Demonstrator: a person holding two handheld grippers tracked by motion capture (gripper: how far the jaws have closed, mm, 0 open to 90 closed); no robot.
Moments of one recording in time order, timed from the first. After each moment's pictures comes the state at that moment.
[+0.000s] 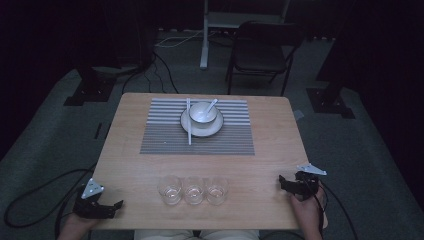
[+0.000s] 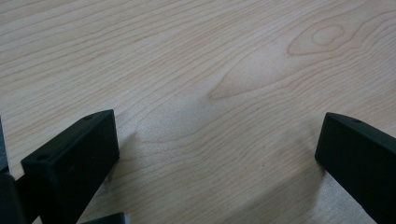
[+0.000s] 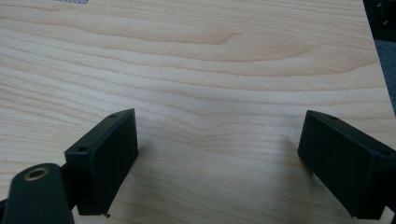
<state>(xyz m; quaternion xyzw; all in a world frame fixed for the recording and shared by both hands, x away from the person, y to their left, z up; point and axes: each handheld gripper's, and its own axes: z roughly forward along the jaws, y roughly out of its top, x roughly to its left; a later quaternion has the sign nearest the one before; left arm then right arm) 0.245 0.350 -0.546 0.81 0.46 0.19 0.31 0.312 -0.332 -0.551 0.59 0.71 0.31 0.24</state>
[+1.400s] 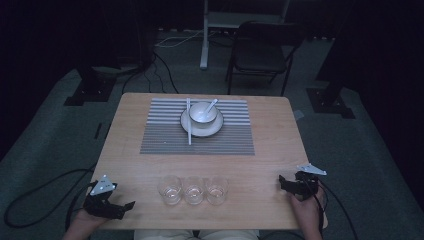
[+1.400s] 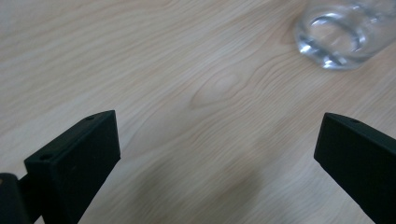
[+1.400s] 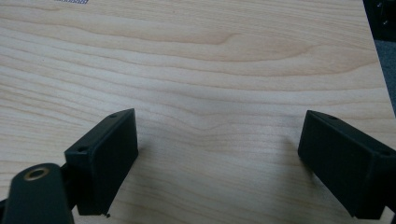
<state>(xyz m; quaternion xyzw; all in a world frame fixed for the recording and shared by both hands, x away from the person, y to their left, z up) 0.249 0.308 -0.515 0.84 0.40 0.14 0.34 0.312 -0.331 -0.551 0.59 0.71 0.31 0.24</state>
